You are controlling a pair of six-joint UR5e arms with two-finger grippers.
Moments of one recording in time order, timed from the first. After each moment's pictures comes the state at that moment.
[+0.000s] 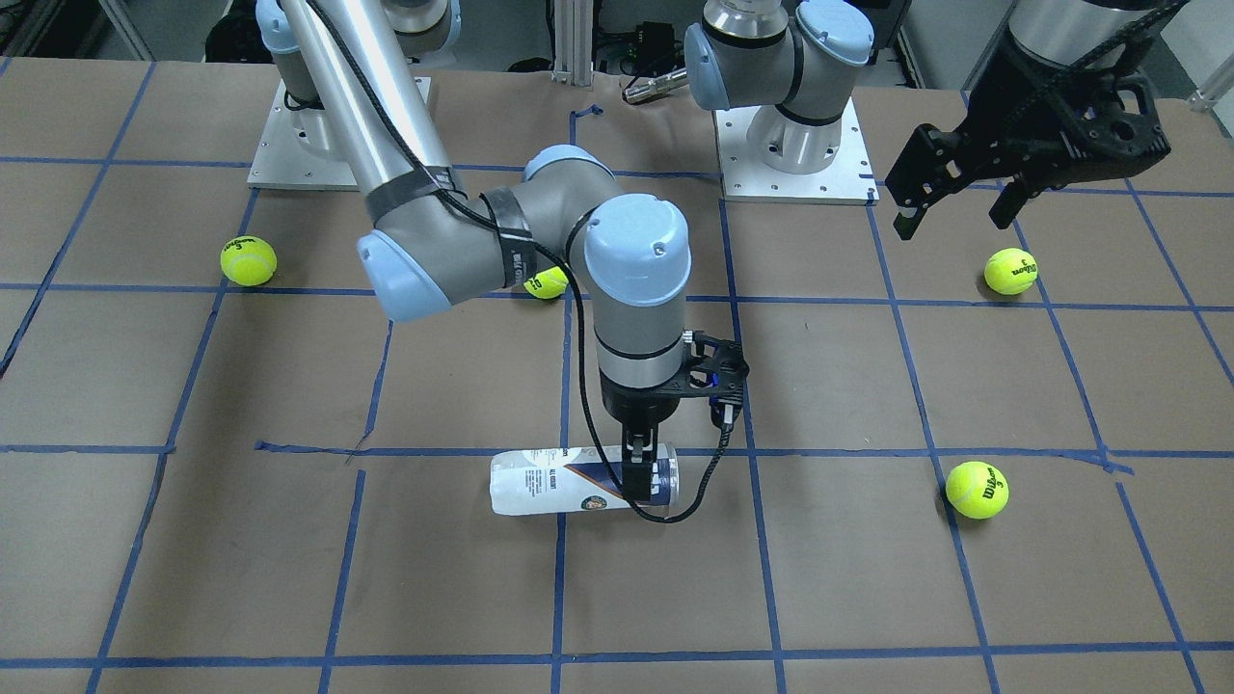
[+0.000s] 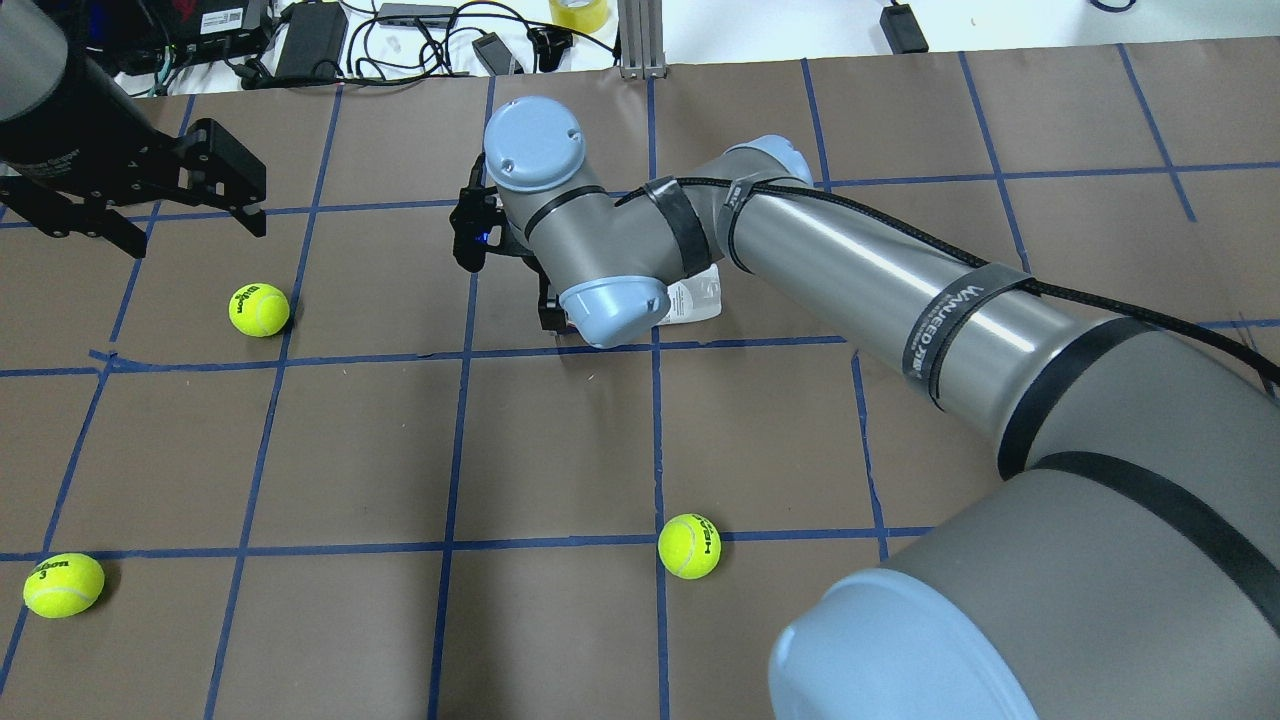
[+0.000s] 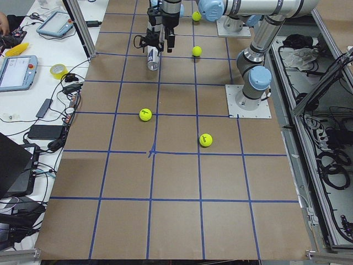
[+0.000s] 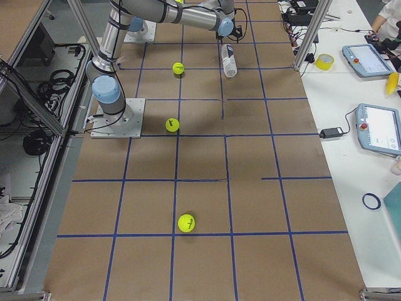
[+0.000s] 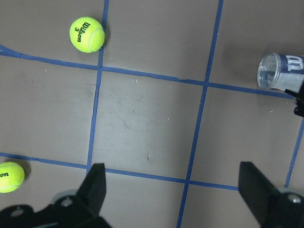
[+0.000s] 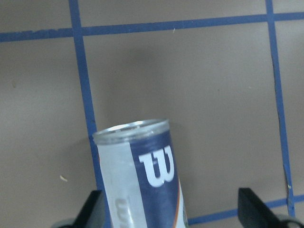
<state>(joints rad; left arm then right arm) -1.37 -1.47 -1.60 -1.55 1.57 0.03 2.02 -1.01 1.41 -2.19 -1.56 -0.98</state>
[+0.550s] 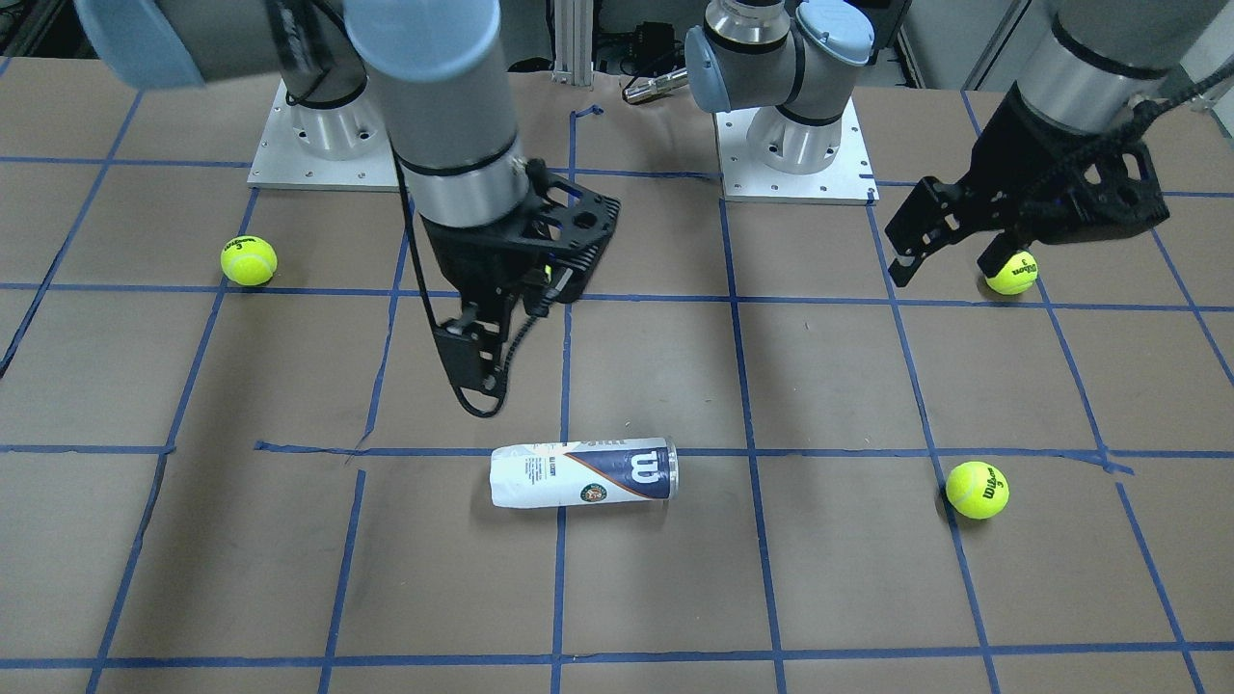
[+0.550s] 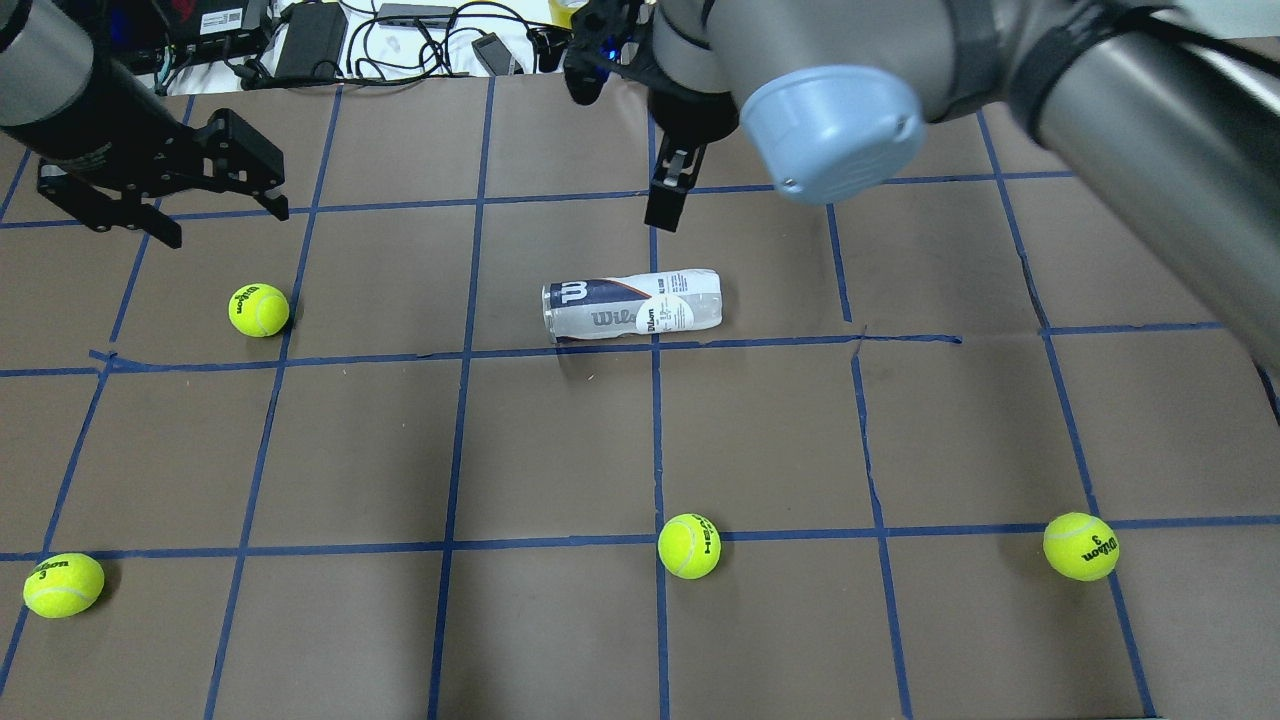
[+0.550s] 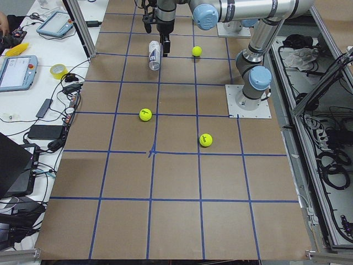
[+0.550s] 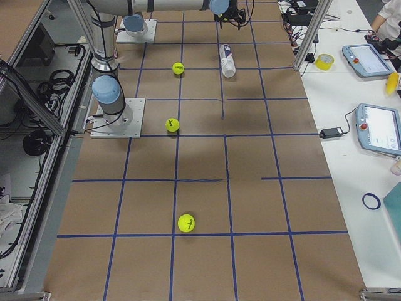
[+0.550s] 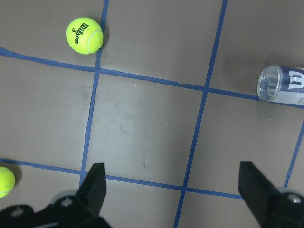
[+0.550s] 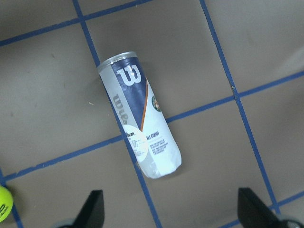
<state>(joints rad) -1.35 -1.55 -1.62 -1.44 1.45 0.01 1.84 -1.36 1.42 -1.81 -1.50 -0.93</state>
